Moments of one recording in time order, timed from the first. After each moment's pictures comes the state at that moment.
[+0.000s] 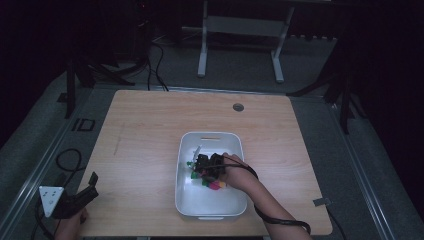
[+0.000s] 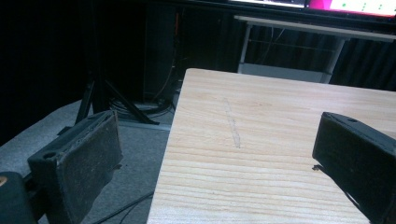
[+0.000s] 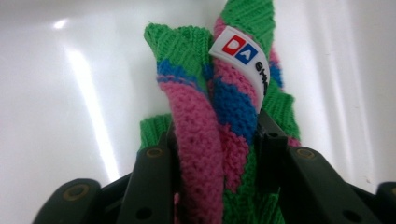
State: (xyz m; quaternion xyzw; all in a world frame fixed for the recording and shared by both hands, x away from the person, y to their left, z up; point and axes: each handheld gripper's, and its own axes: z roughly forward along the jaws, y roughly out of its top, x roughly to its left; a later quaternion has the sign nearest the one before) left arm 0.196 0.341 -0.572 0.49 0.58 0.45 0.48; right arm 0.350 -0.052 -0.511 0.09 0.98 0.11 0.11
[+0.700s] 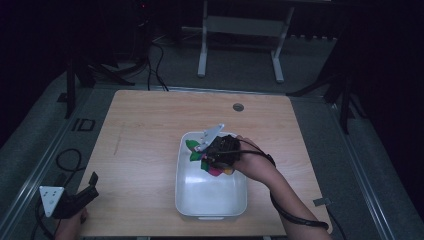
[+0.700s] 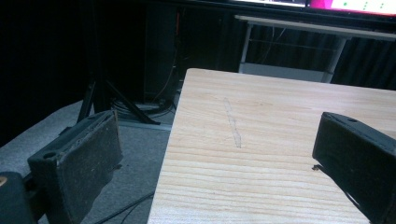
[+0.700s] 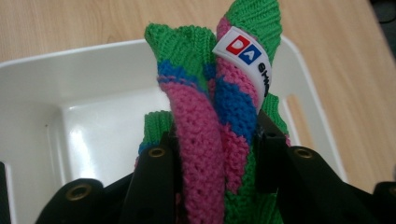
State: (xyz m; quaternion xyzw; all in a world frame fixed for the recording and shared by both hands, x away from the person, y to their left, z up) left arm 0.196 0.340 -0.572 0.49 0.57 0.45 0.47; right arm 0.329 -0.080 -0.396 0.07 0.96 0.24 0.14
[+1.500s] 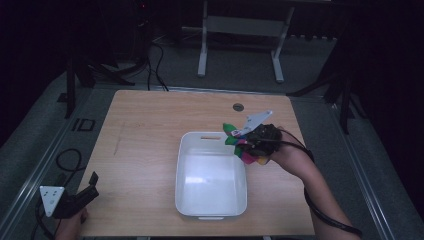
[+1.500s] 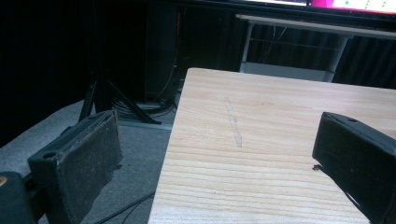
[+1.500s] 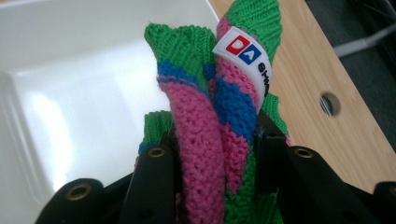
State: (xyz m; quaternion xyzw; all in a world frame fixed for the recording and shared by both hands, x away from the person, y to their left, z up) left arm 0.196 0.339 -0.572 0.49 0.58 0.45 0.47; right arm 0.344 -0.172 -0.363 0.15 0.94 0.25 0.19
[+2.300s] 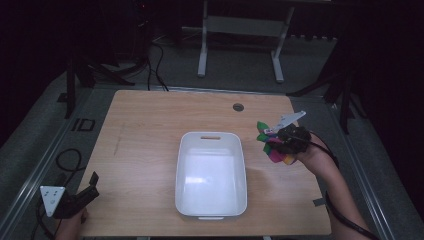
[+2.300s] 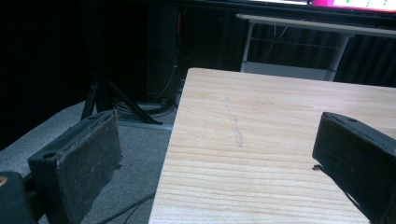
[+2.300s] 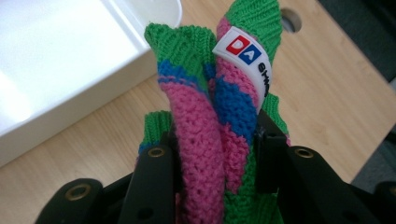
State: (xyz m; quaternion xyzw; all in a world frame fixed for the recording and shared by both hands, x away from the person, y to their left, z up) left arm 0.196 0.339 -0.572 0.49 0.57 0.45 0.47; right arm 0.374 -0.258 -0.400 0.27 0.92 0.22 0.19
